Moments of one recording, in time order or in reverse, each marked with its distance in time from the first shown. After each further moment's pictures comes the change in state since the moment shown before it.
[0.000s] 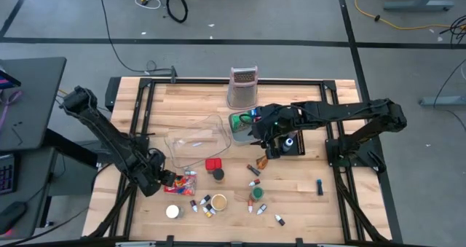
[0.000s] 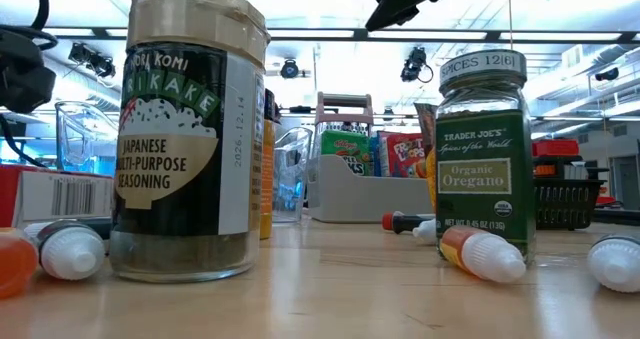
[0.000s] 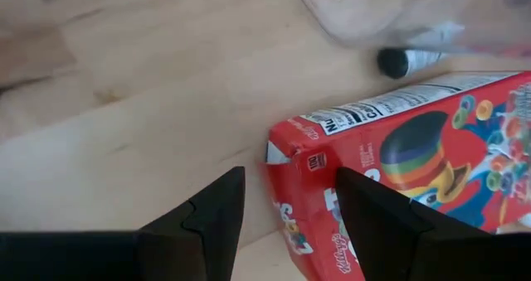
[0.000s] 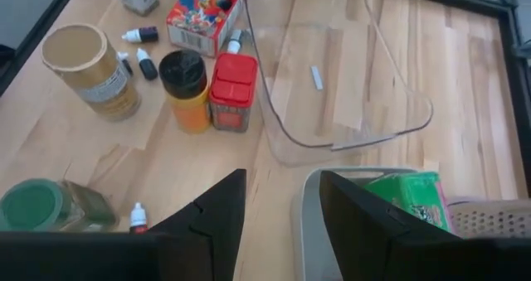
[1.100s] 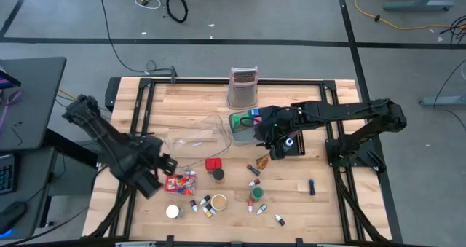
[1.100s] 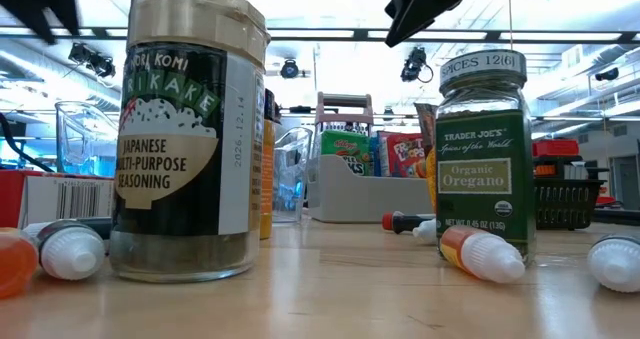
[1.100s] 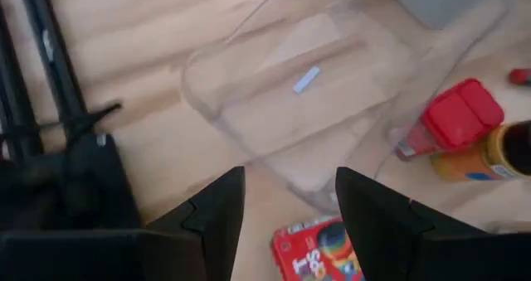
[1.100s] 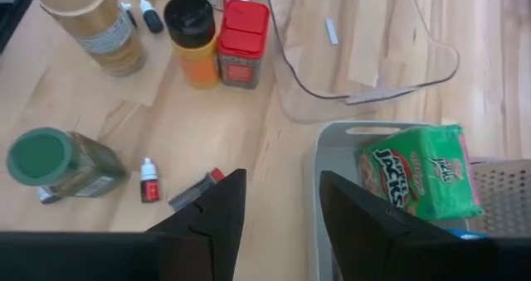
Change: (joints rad) left arm 0.064 0.156 0.661 -0.902 -0.290 0.066; right arm -0.002 -0.001 -0.001 -0.122 -0.004 0.001
